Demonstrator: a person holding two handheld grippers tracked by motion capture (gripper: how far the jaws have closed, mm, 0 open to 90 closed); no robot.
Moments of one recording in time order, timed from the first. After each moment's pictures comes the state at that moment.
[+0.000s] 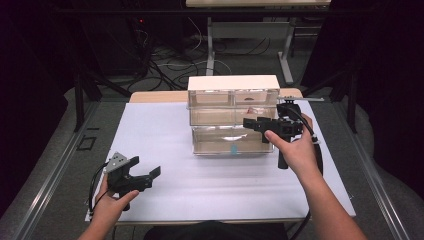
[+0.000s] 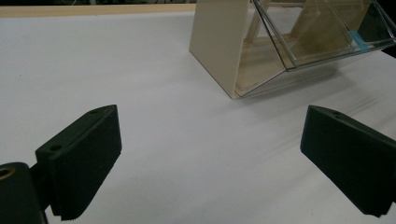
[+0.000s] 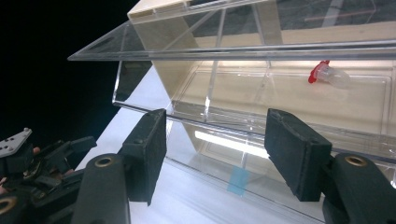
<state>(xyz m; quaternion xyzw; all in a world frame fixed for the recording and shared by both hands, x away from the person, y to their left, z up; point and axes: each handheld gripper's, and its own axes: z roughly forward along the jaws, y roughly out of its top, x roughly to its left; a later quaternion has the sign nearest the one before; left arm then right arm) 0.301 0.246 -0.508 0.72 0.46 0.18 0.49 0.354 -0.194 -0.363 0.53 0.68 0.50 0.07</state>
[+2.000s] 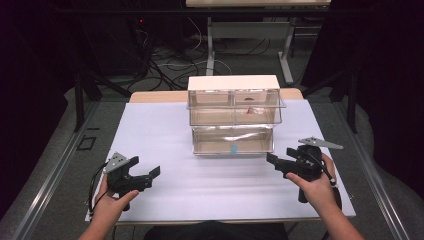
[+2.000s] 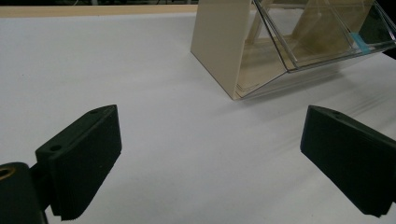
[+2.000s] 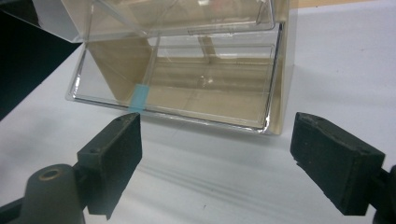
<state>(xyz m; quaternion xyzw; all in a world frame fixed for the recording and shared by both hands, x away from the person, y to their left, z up) 0.301 0.247 -0.508 0.72 0.46 0.18 0.49 0.305 -0.252 -0.459 0.55 0.67 0.48 0.16</state>
